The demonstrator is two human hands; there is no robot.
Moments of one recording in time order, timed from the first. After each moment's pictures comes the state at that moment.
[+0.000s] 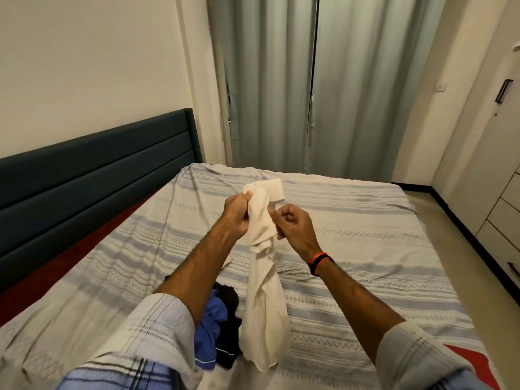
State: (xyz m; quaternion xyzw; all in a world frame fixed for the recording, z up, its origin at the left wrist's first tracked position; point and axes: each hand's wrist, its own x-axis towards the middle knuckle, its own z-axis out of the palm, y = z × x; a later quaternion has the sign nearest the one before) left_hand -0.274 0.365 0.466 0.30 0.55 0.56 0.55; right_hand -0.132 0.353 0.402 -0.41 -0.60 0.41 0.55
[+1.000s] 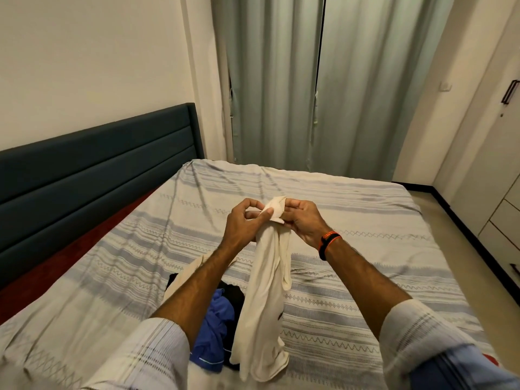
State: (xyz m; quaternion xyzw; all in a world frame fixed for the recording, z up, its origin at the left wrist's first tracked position) left_hand -0.326 0.361 0.412 0.58 0.53 0.51 0.34; right_hand -0.162 0.388 0.424 -0.38 -0.50 0.60 0.49
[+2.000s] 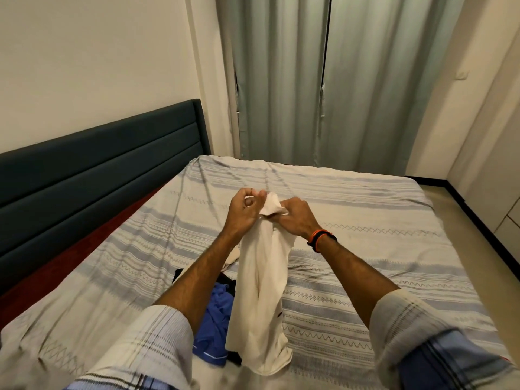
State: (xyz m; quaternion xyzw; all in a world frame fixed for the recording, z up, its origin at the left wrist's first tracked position) left_hand -0.318 0.383 0.416 0.56 0.52 0.56 0.32; right_hand -0.164 0.408 0.409 -0.52 -0.75 0.24 0.34
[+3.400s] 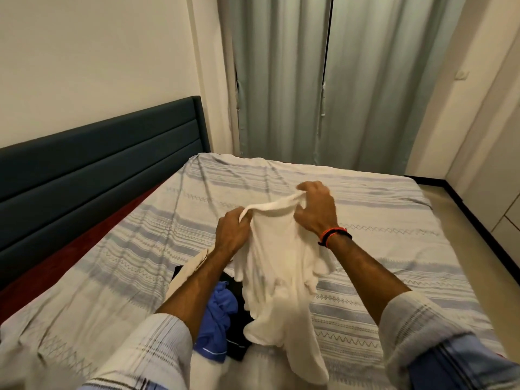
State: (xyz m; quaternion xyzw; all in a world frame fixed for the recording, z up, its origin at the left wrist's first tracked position) left_hand -0.344 0.376 0.373 0.61 0.64 0.43 0.18; right_hand -0.134 0.405 0.415 -0.59 -0.71 0.04 0.38
